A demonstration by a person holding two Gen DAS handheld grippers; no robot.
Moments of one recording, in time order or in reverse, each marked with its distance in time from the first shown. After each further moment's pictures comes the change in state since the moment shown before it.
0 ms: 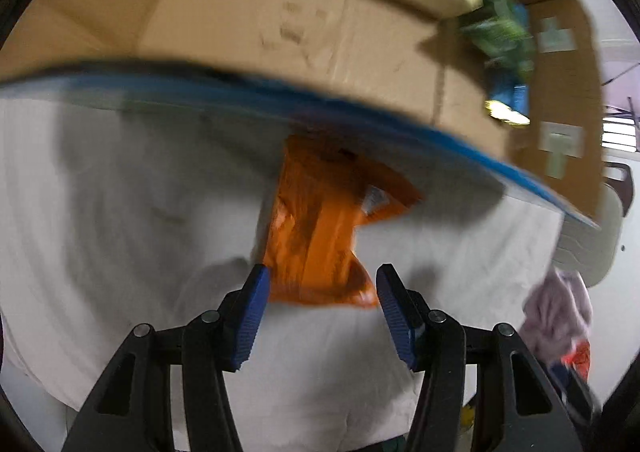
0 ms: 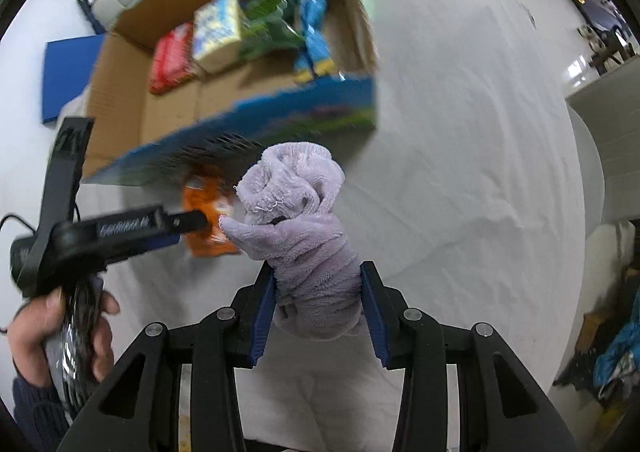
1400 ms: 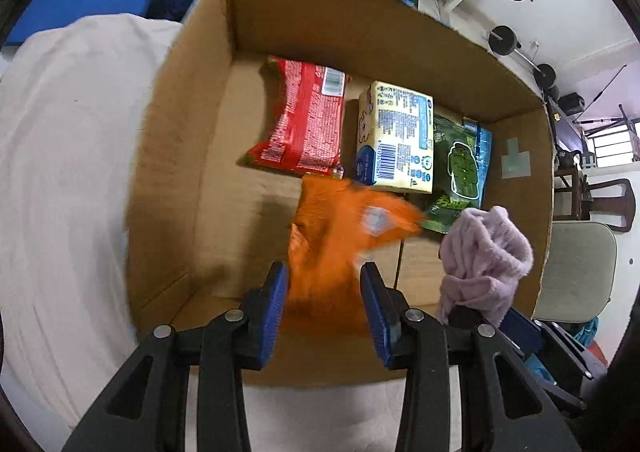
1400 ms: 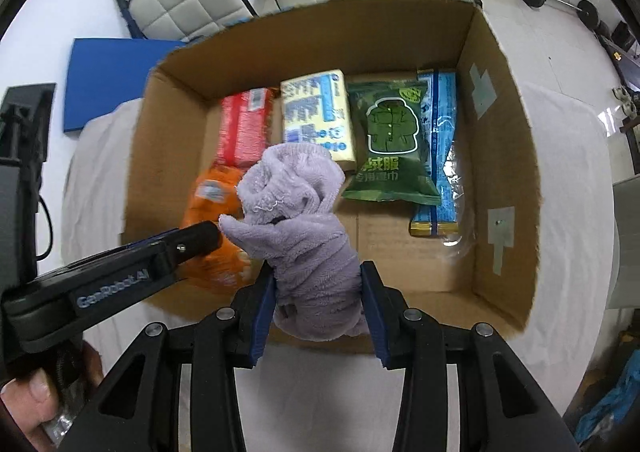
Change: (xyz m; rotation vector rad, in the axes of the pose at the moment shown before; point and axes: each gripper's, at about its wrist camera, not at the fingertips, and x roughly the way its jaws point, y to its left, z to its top) left arm -0.111 -0.017 0.077 0.077 -0.227 0.032; right arm 0.021 0.116 0.128 -0.130 -0.075 0.050
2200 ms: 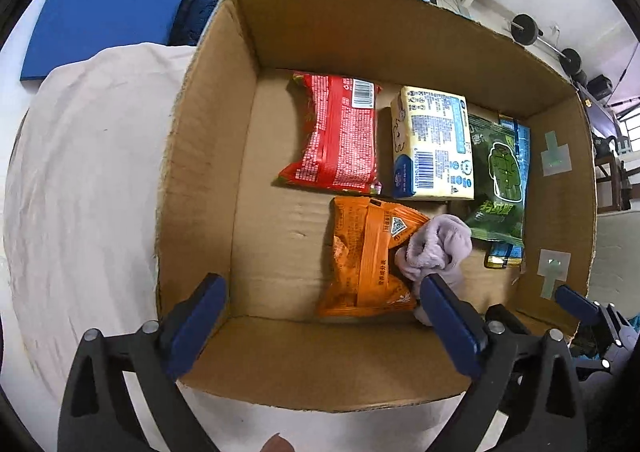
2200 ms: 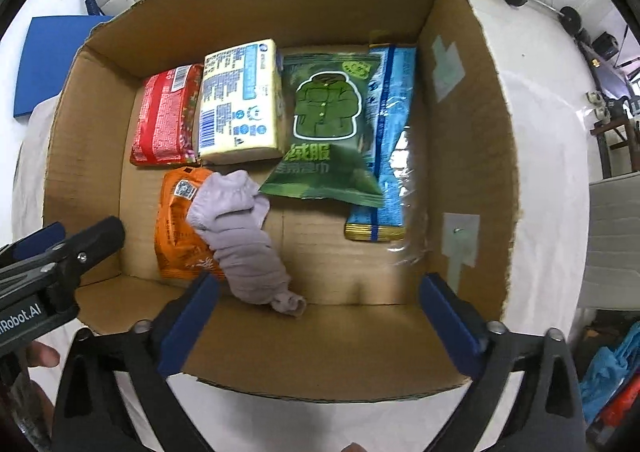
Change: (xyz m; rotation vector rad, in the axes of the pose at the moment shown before) left arm 0.004 -0.003 0.000 0.053 -0.064 0.178; right arm 0.033 -0.030 0.009 -0.020 0.058 -0.173
